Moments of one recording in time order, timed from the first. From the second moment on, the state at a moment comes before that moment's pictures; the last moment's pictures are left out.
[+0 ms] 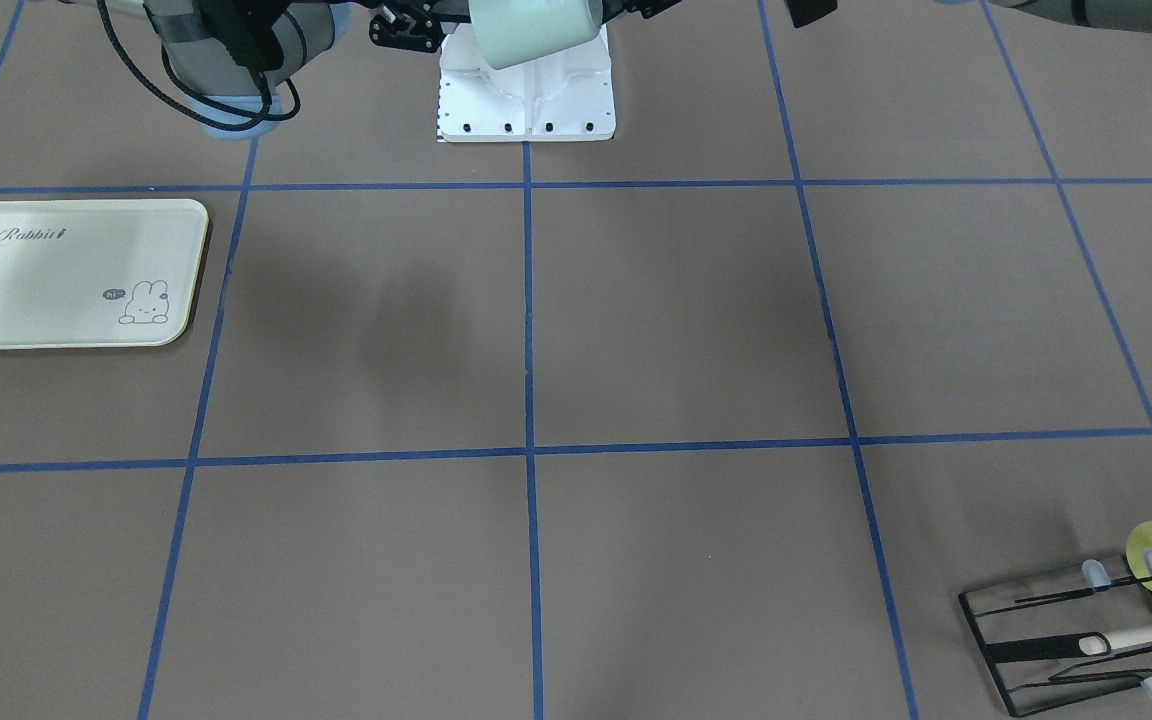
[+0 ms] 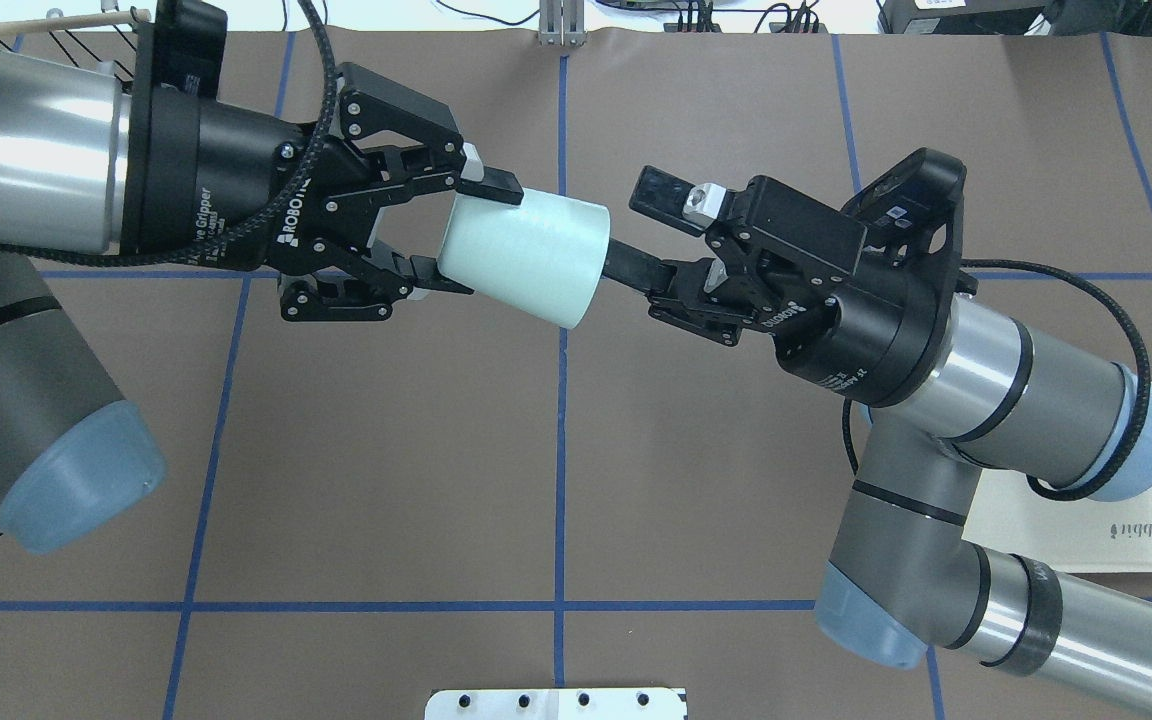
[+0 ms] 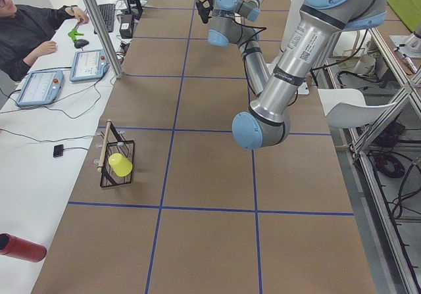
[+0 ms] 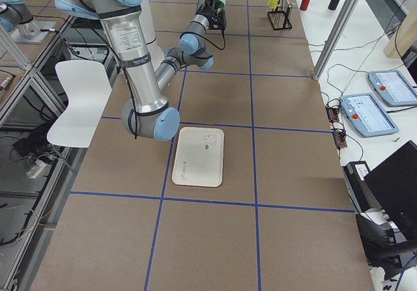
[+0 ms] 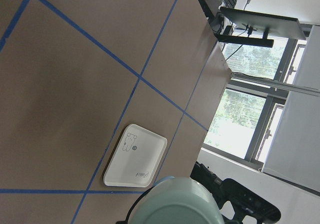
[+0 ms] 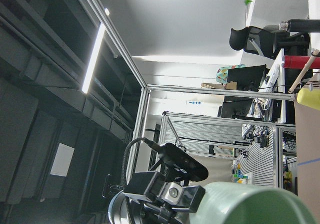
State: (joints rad) left arm -0.76 -2.13 -2.09 -2.34 -2.16 -2.16; right arm 0.48 -1.13 1.86 0.19 1.50 1.80
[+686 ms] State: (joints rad) left arm -0.76 -2.13 -2.09 -2.34 -2.16 -2.15; right arm 0.49 -1.13 1.86 0.17 1.50 1.80
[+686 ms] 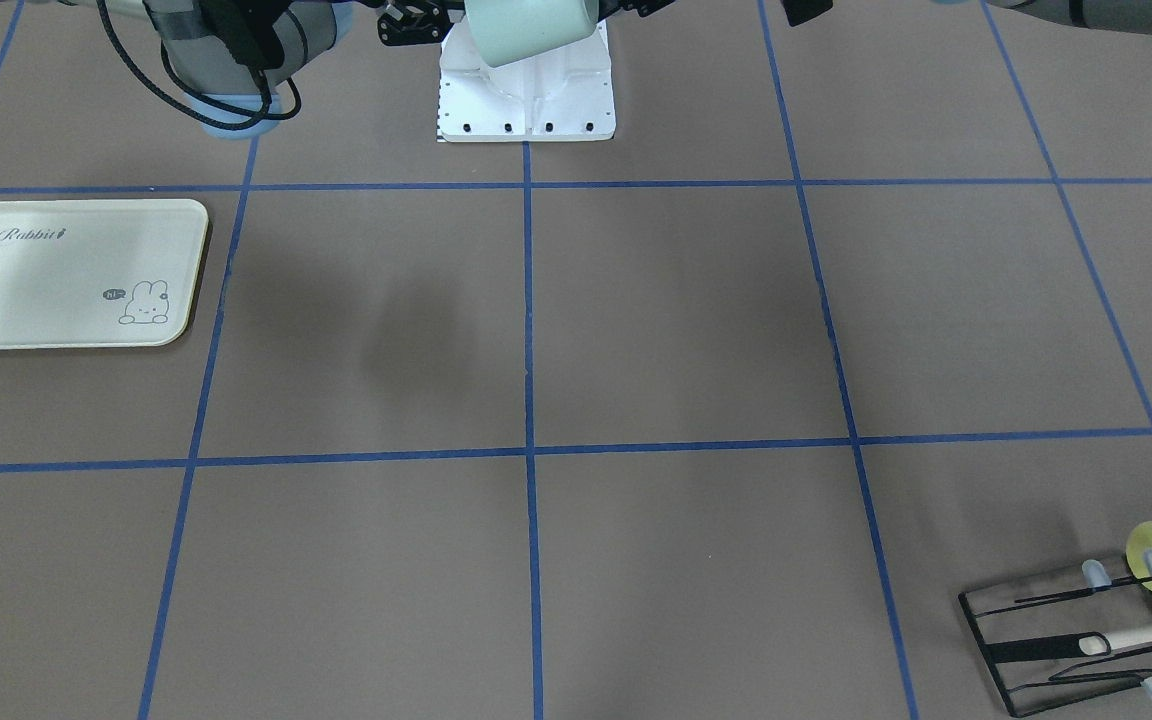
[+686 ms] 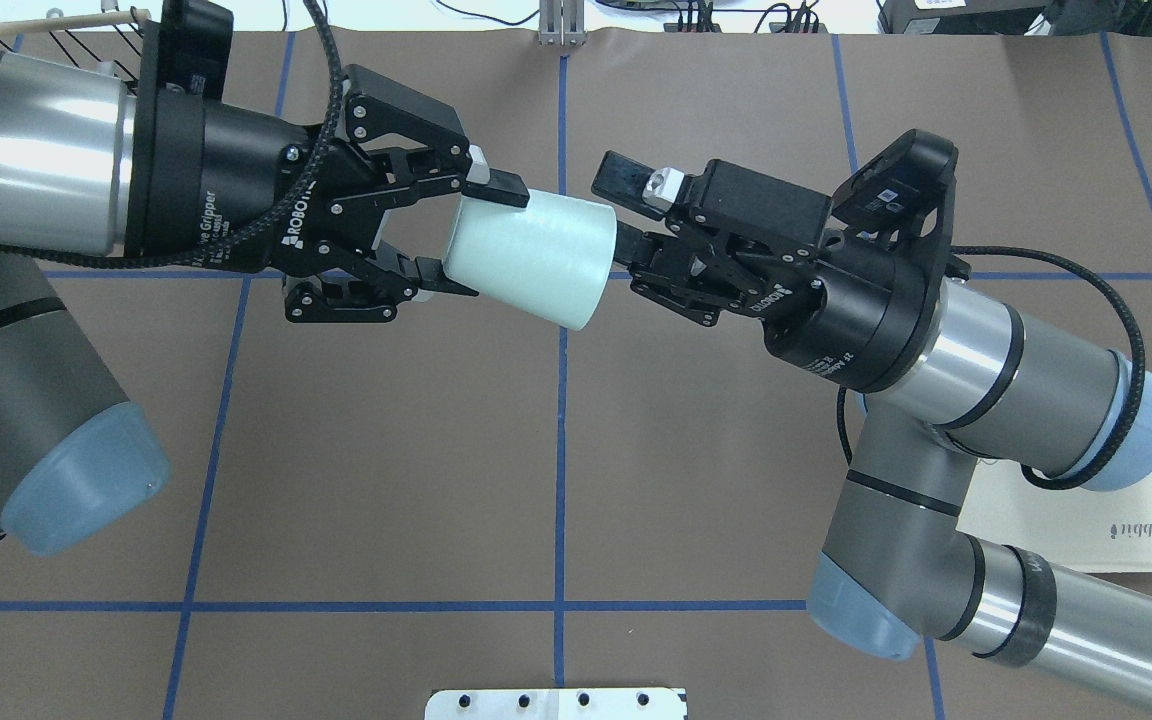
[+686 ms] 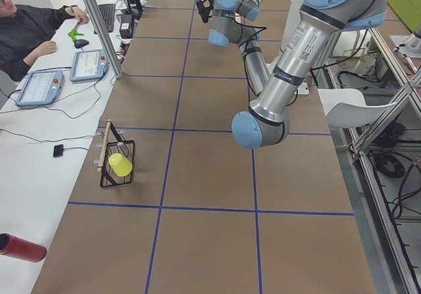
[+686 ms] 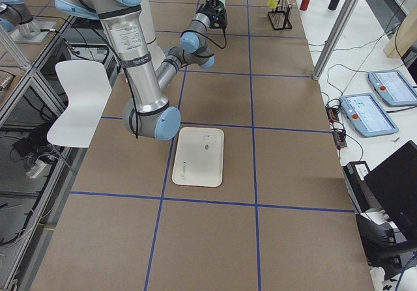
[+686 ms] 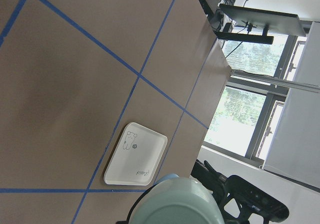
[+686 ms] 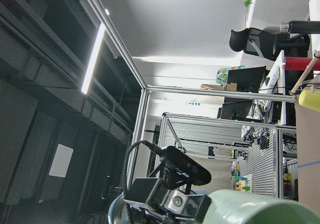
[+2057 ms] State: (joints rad) left arm -0.79 -2.12 -2.12 -2.34 -2.22 -2.09; right arm 0.52 -1.16 1.95 0.05 1.50 1.81
